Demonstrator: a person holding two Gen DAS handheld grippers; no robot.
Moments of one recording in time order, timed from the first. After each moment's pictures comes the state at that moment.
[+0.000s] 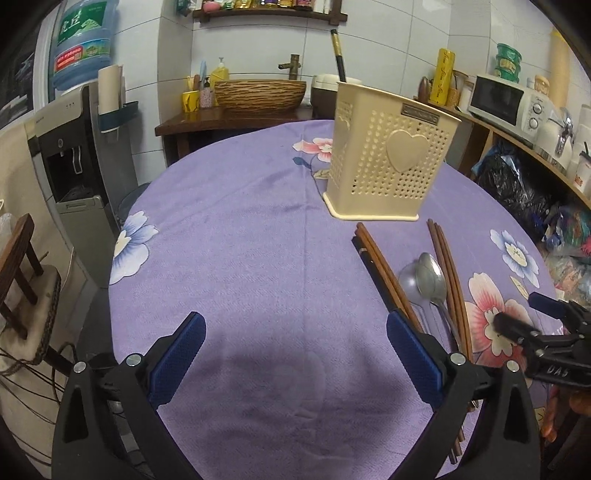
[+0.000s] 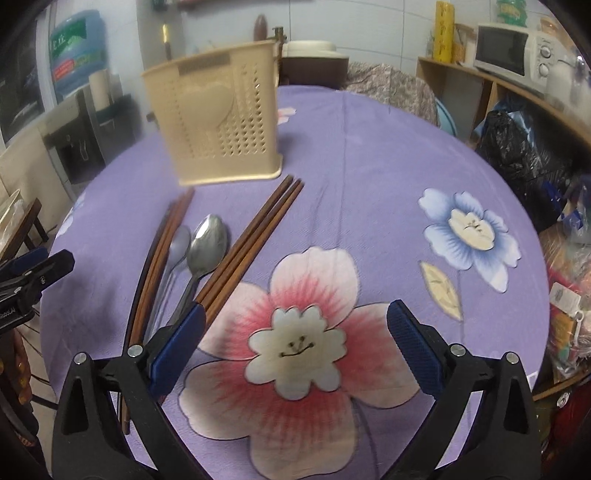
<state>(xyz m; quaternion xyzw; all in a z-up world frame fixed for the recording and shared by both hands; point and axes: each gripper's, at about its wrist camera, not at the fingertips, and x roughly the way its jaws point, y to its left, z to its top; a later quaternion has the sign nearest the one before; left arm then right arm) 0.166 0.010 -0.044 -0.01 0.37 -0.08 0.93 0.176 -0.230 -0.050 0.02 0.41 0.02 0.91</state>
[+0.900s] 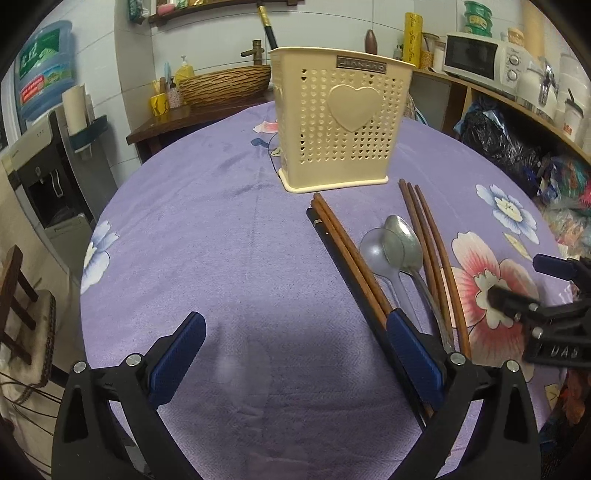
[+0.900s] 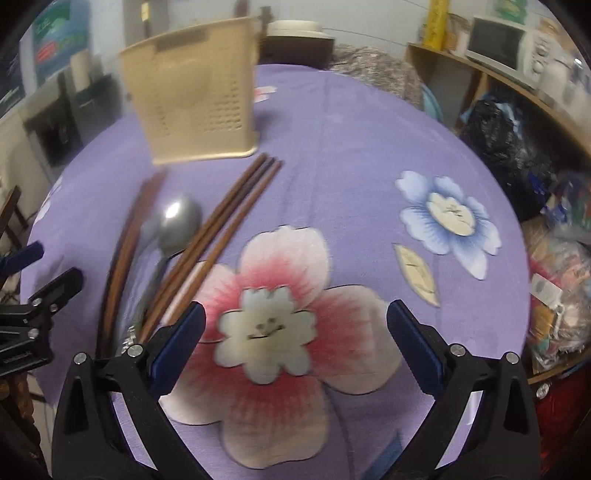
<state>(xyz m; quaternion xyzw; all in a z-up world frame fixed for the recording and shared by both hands) 0.164 -0.036 -0.058 0.06 0.39 -0.10 0.91 0.175 -0.230 -0.052 -0.01 0.45 0.00 0.89</state>
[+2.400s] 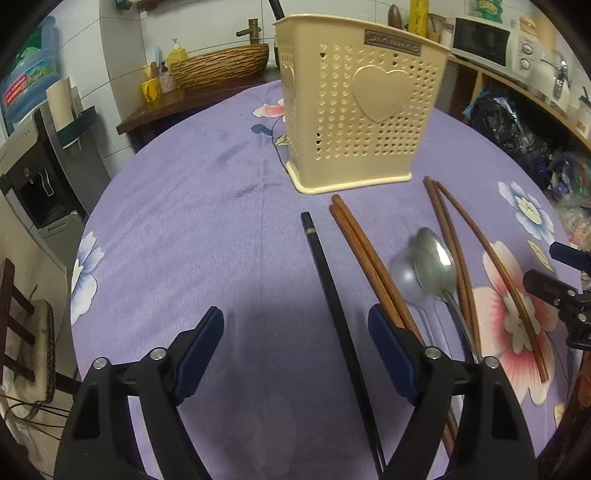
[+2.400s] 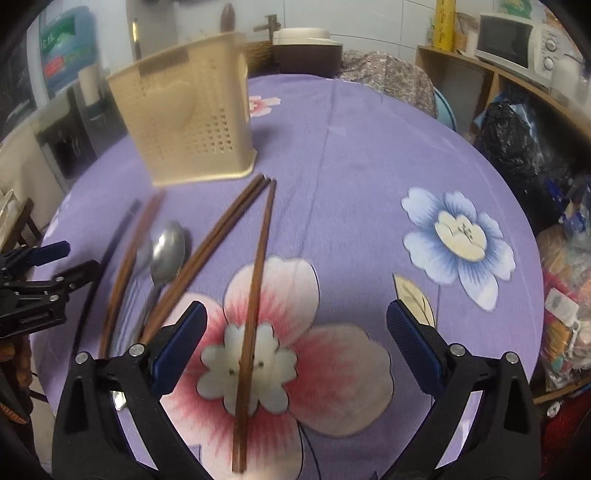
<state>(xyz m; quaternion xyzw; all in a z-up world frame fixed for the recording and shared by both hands) 0.217 -0.033 -0.063 0.07 0.43 -0.11 0.89 0.205 -0.269 -0.041 0.03 0.43 0.03 0.90</state>
